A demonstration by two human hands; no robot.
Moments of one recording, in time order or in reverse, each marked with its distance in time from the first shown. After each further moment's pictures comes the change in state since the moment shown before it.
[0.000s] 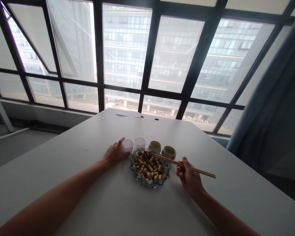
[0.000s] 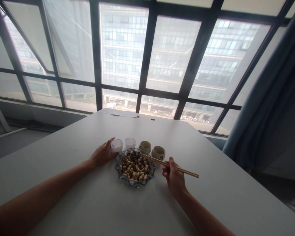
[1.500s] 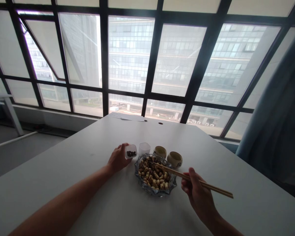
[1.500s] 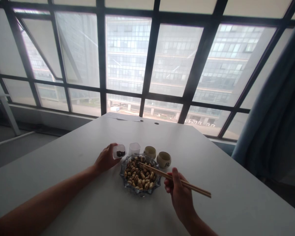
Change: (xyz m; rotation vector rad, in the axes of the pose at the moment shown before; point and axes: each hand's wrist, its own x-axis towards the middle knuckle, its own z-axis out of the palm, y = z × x) left_hand 0.002 -0.007 0.010 -0.069 0.238 0.053; right_hand -0.039 -0.013 0.023 -0.048 0.012 -0.060
